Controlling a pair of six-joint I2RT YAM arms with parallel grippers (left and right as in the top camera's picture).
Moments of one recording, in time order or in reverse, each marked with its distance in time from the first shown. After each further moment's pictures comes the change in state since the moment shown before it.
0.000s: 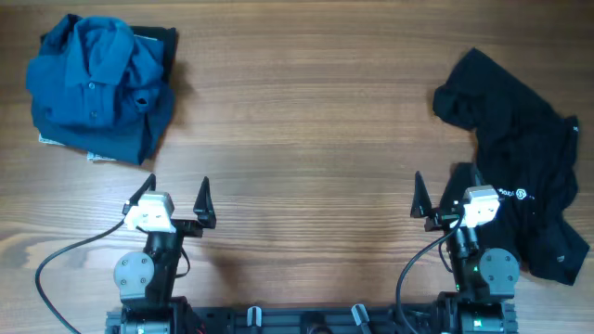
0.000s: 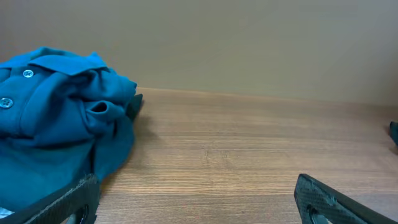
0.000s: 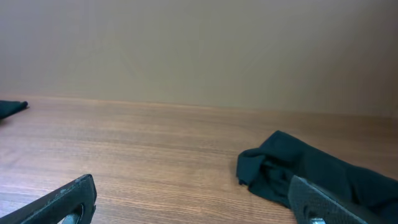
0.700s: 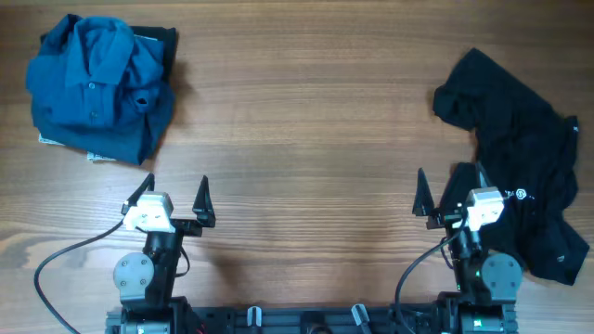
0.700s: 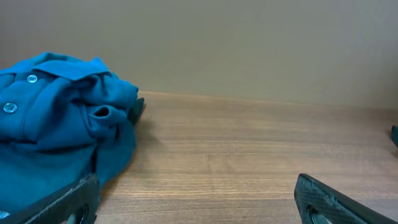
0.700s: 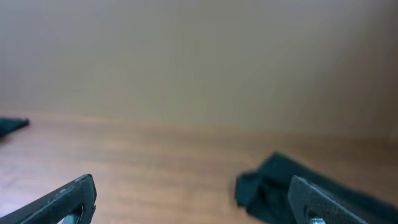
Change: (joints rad) left arm 0.000 0.000 0.000 0.019 -0.007 0.000; right arm 0.000 0.000 0.000 0.098 -0.008 0.000
